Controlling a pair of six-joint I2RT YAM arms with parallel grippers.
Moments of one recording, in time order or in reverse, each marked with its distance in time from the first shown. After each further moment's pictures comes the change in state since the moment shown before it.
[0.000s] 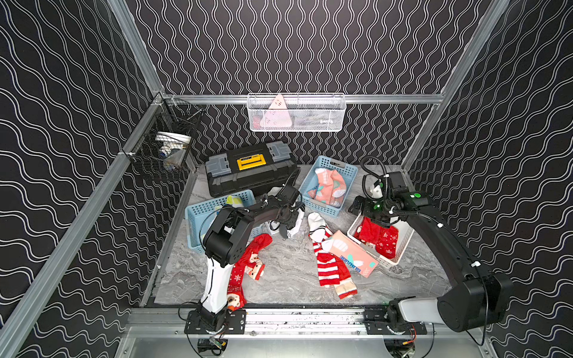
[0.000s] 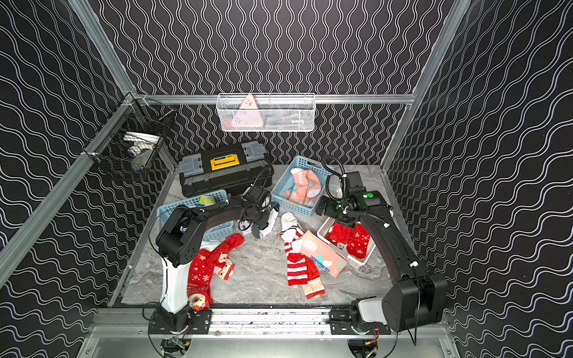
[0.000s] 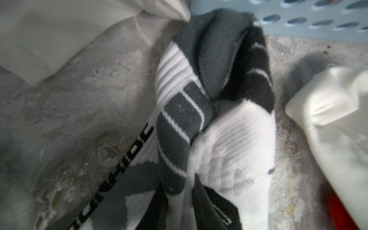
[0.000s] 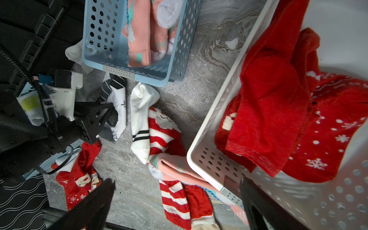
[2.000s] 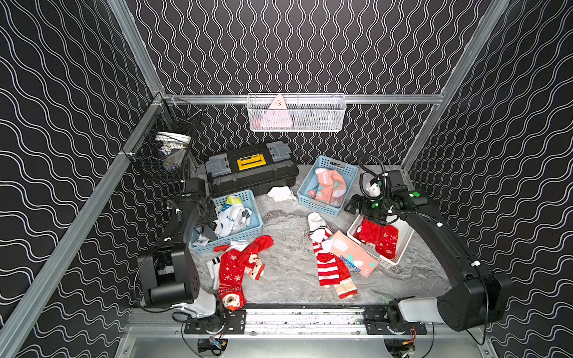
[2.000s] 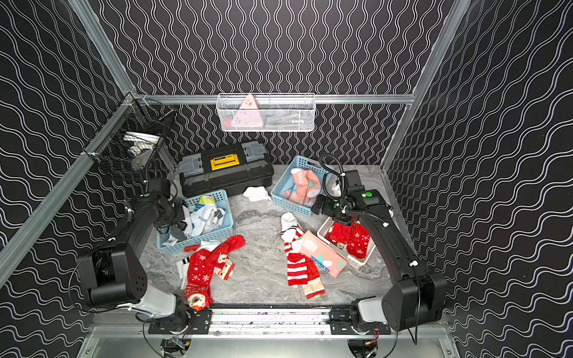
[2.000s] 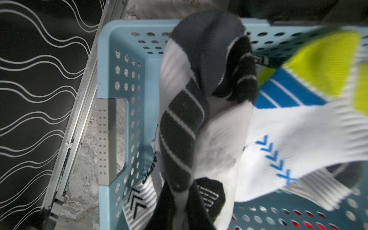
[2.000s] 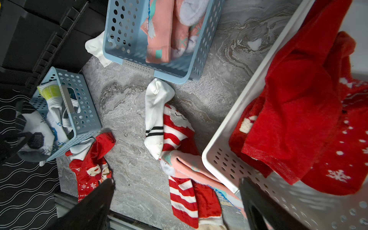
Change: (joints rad) left arm 0.756 -0.525 -0.252 -0.327 -0.096 -0.003; right arm 0.024 0.009 0.018 0.011 -0.059 -0.019
